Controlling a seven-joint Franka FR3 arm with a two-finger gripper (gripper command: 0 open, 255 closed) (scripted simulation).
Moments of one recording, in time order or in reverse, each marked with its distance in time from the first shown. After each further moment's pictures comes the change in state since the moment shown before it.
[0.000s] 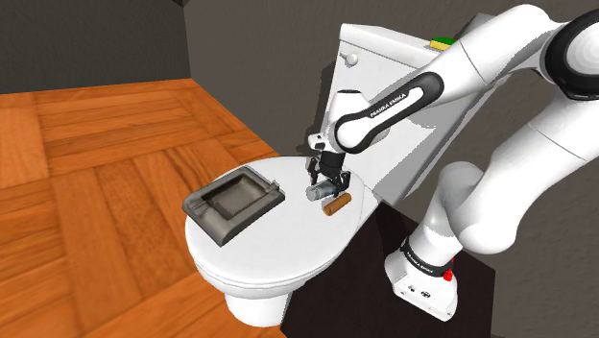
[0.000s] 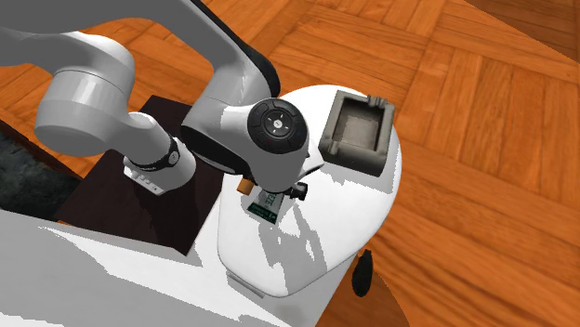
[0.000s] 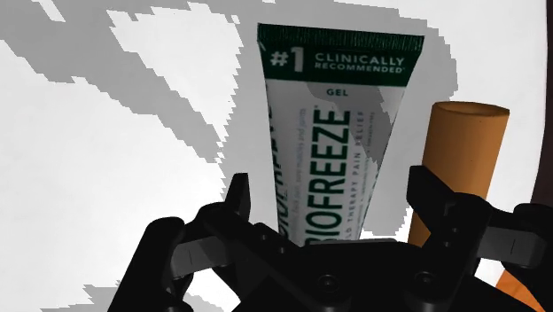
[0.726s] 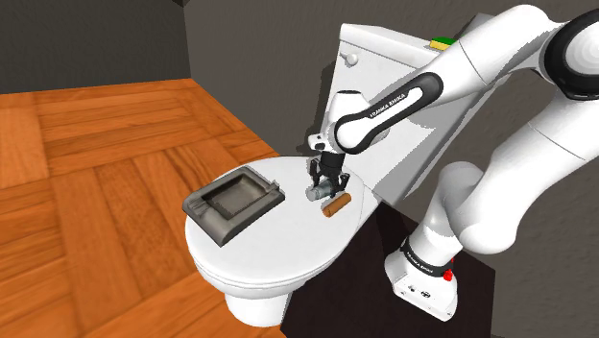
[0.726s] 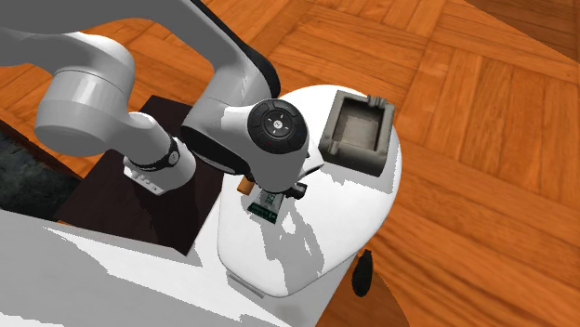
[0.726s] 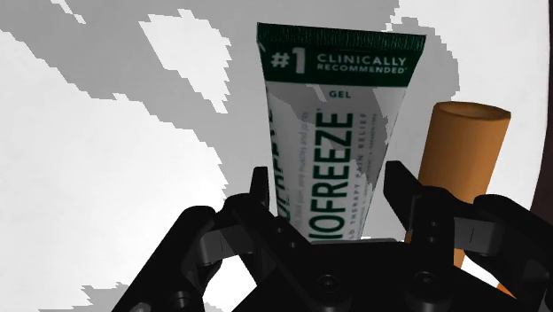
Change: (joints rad) arm 0.001 0.003 0.000 -0.001 0.002 0.005 -0.001
